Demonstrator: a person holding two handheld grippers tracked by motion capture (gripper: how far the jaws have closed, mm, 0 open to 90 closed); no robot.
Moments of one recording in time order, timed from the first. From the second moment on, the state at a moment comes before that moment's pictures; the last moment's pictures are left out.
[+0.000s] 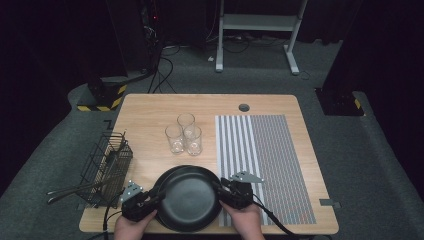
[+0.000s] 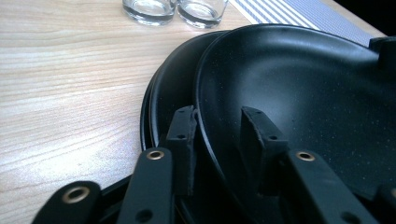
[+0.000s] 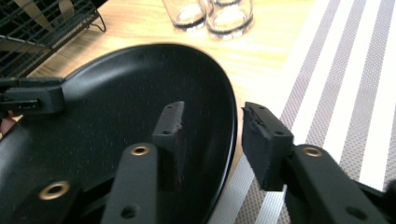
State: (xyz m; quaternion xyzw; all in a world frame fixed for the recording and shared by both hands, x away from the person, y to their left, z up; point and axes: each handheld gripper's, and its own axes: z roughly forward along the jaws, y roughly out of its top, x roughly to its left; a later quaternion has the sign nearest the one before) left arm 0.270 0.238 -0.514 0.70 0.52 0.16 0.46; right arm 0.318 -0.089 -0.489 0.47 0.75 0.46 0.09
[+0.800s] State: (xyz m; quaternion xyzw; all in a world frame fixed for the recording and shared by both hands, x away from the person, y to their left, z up) left arm 0.268 0.231 -0.514 0.70 0.53 0.13 0.45; right arm 0.313 -0.088 -0.492 0.48 0.75 0.45 0.08
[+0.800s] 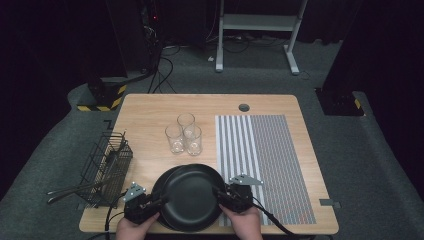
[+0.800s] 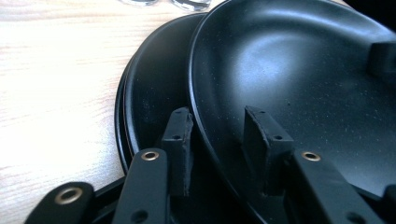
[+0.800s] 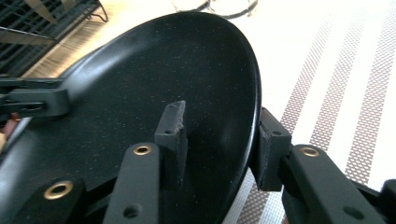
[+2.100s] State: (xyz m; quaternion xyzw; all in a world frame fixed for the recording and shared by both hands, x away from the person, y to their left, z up) left arm 0.272 0.235 -0.517 0.70 0.52 0.13 0.47; right arm 0.320 -0.084 -0.500 0.48 0.76 0.43 0.04
